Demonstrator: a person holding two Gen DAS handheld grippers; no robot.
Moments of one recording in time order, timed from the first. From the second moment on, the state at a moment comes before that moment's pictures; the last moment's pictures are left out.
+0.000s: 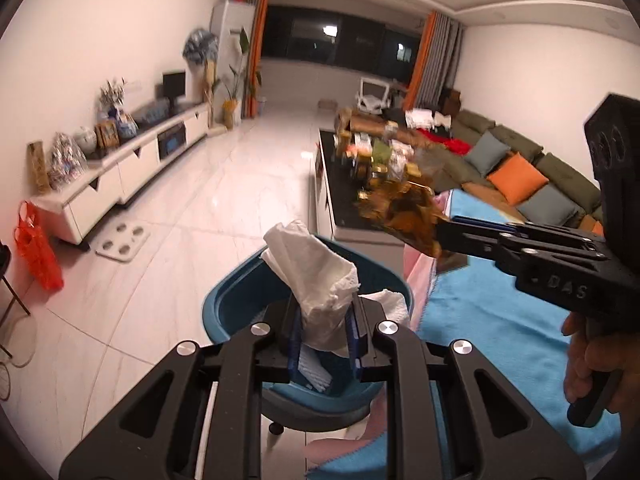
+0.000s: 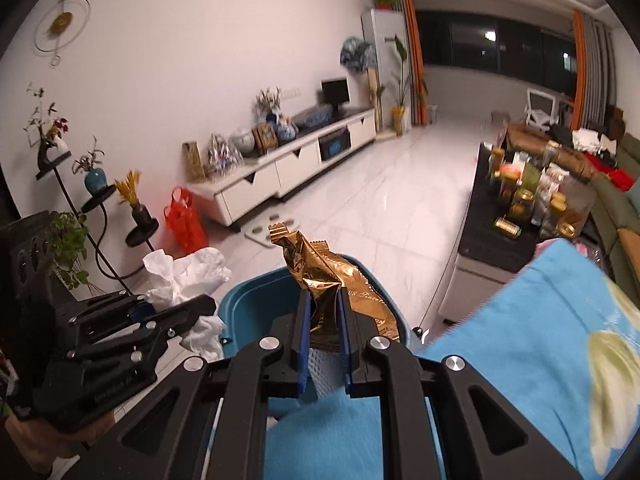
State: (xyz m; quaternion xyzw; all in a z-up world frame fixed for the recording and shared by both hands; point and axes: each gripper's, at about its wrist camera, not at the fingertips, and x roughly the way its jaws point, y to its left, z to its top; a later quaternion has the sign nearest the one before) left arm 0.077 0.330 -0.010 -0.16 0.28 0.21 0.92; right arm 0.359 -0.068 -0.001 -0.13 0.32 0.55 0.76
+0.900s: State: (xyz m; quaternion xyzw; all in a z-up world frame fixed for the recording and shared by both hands) left arm 0.208 0.356 -0.112 -0.14 0.43 0.22 0.86; right arm 0.384 0.026 -0.081 -0.22 0.47 0.48 0.70
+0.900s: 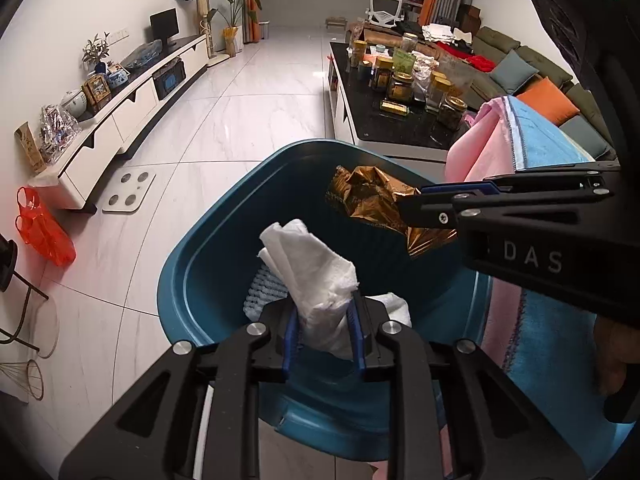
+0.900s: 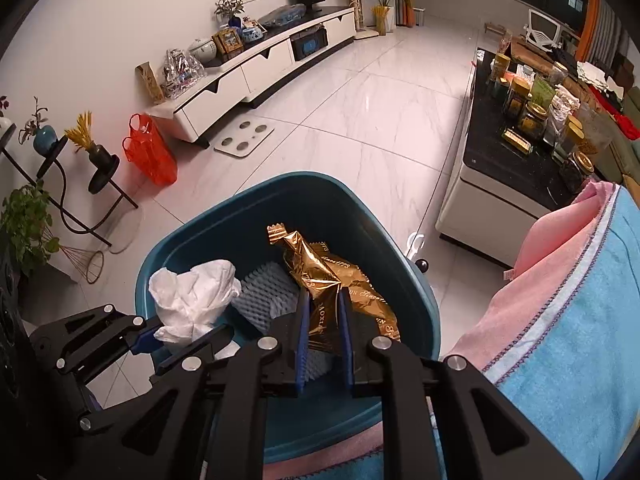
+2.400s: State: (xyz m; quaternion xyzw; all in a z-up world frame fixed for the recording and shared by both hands) left arm 0.185 0.137 0.025 0.00 0.32 0.18 0.93; right arm 0.353 -0.277 0.033 -0.04 0.24 0.40 0.88
